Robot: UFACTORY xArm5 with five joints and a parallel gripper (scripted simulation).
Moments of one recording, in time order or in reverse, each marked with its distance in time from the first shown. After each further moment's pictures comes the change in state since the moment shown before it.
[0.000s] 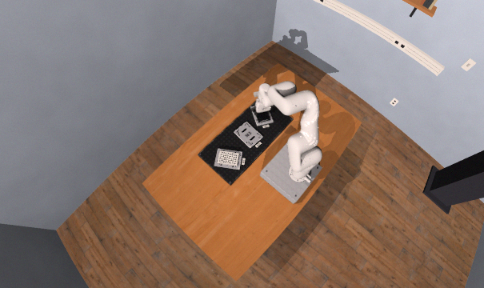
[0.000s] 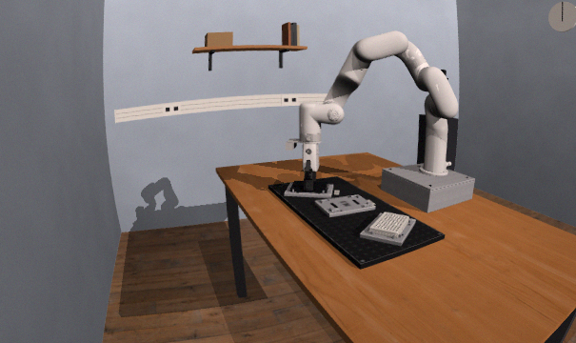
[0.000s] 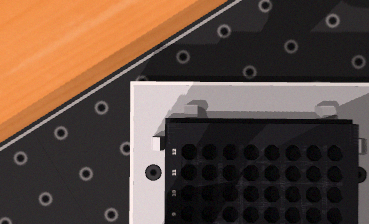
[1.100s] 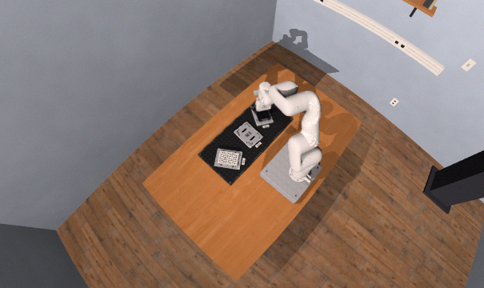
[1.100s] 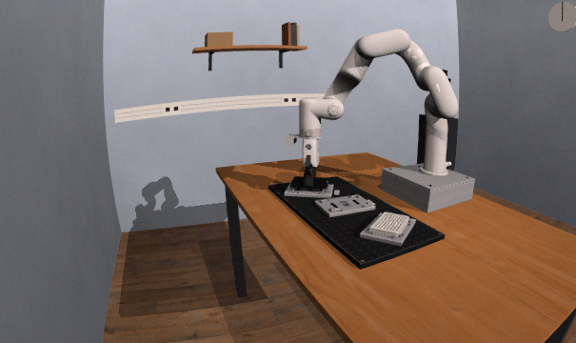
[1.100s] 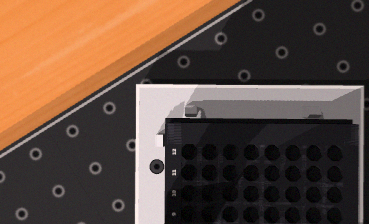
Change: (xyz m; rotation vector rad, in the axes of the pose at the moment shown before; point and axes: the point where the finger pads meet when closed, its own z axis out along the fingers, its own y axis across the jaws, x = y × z) arm 0.000 0.000 -0.016 0.000 0.000 0.000
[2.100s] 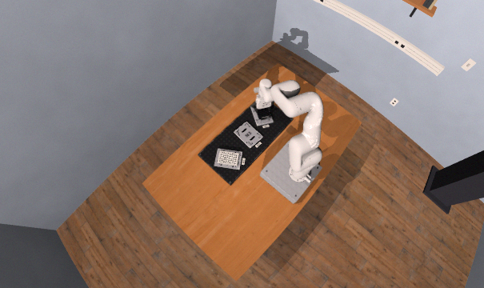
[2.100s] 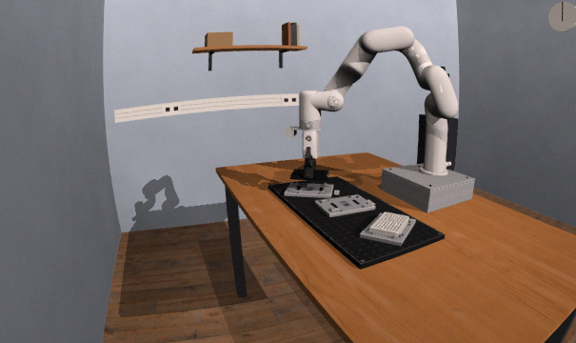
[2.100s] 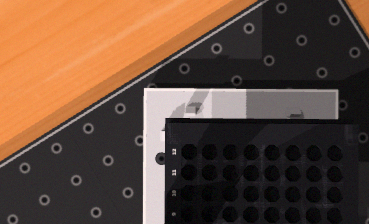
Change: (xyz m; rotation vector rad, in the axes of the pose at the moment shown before) arm 0.000 0.000 -0.028 0.000 0.000 0.000
